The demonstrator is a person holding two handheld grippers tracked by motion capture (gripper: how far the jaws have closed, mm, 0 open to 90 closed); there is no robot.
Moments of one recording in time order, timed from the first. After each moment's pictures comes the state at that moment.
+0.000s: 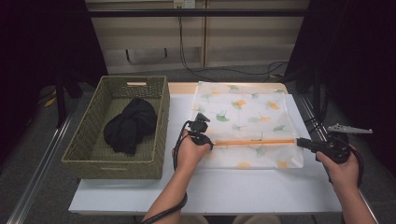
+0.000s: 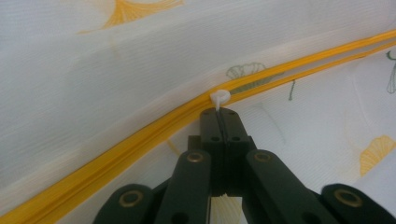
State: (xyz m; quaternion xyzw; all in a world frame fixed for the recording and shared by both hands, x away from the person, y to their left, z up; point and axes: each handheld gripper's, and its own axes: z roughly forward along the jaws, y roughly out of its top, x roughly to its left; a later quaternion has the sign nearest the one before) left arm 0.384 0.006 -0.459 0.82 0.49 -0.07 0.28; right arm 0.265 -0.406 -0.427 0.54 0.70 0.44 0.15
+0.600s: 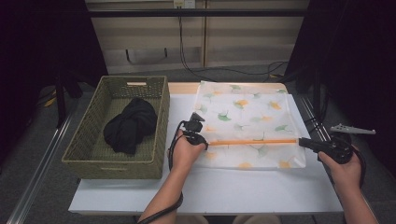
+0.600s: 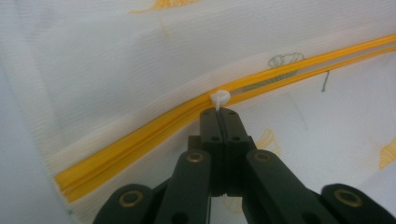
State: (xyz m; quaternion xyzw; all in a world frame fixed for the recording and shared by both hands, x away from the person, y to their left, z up) left arm 0.385 0.019 -0.457 0.82 0.50 -0.06 0.27; right arm 0.263 -0.411 -0.426 0.54 0.69 0.45 0.15
